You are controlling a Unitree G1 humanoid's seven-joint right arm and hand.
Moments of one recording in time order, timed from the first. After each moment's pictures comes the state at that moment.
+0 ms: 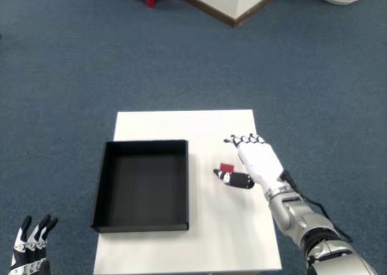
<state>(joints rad) -0.71 -0.16 0.20 1.45 -1.15 -0.46 -0.55</state>
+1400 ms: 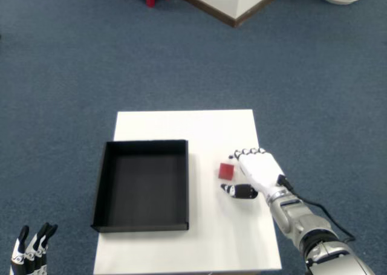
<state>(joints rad) -0.70 -0.16 0.27 1.45 -1.22 -0.34 -0.47</state>
